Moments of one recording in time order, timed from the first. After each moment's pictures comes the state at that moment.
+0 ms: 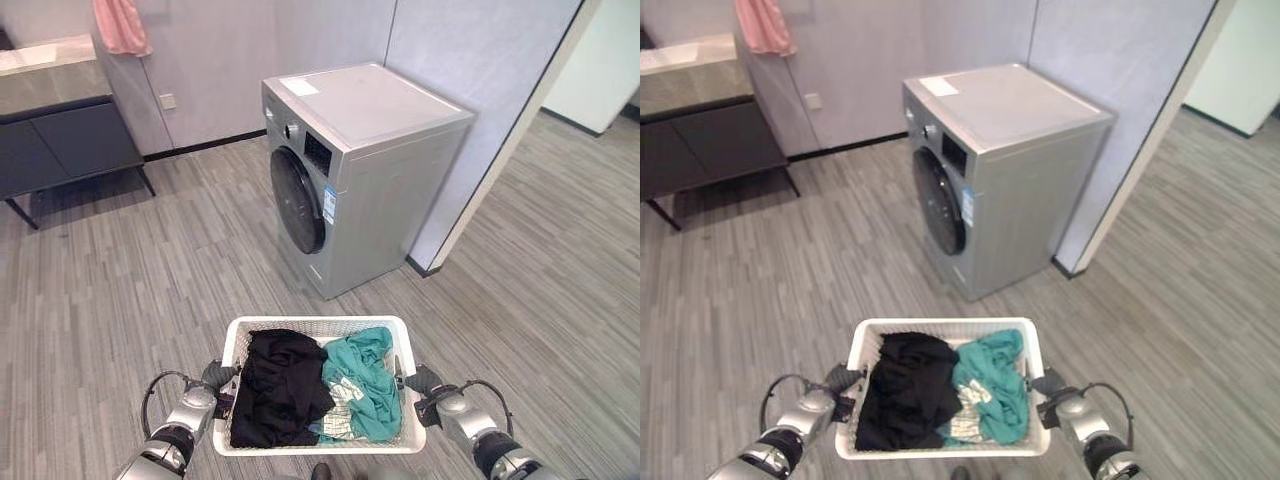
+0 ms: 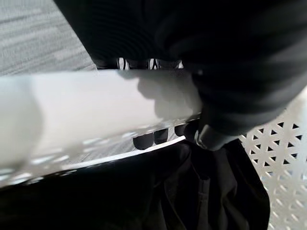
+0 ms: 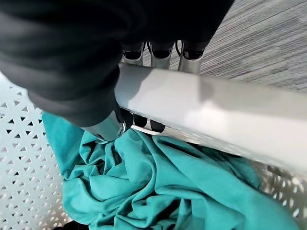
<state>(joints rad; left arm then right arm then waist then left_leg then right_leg) -0.34 0.34 -0.38 1.08 -0.26 0.03 0.08 -0.24 -0.33 0.46 0.91 0.31 0.06 -0.04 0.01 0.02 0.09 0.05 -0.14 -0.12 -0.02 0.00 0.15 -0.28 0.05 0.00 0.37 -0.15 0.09</state>
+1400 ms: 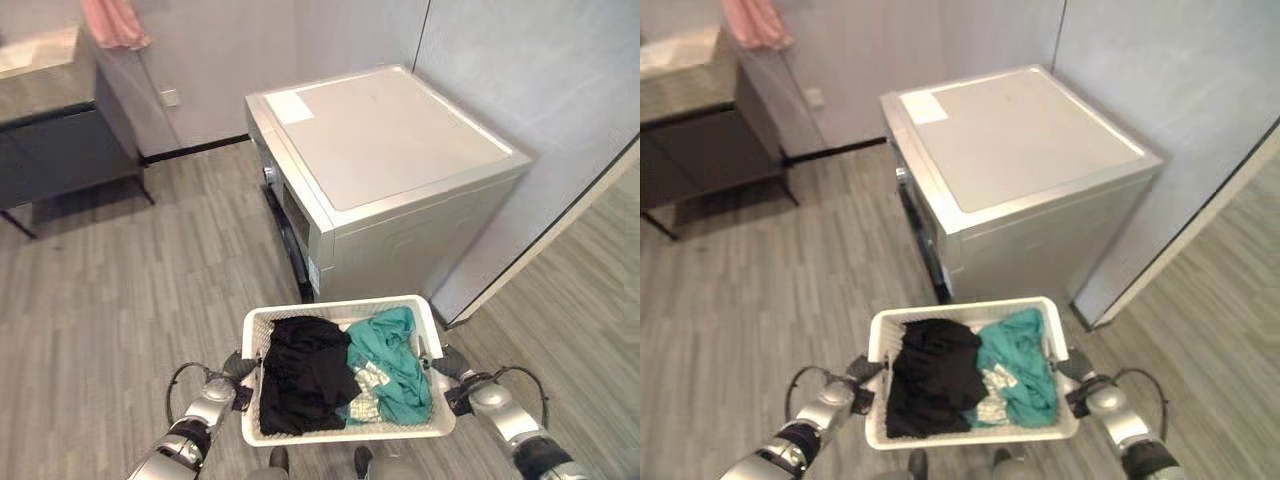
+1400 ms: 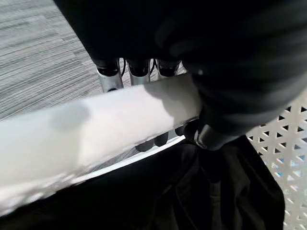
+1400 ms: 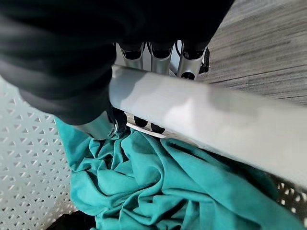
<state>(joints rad) -0.31 0.29 -0.36 1.04 -0.23 0.00 0.06 -0.11 -0.47 0.37 0.60 0.17 0.08 -0.02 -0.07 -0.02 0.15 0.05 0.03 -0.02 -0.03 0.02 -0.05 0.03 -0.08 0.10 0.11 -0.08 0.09</state>
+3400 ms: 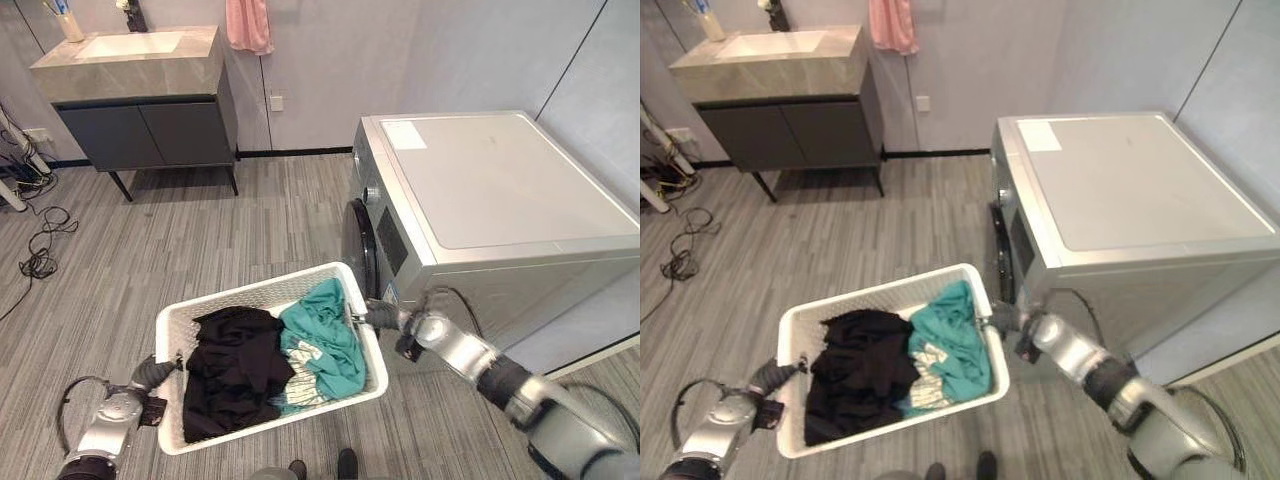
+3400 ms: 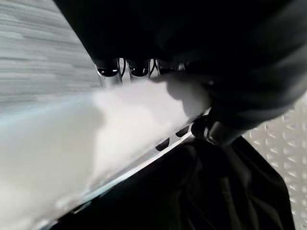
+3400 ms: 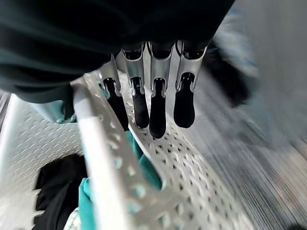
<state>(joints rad) -0.06 0.65 -0.09 0.77 -0.25 0.07 -0.08 -0.69 -0.51 0.91 0.44 0.18 0.22 0.25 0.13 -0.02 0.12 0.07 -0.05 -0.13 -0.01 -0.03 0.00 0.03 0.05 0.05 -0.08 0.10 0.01</state>
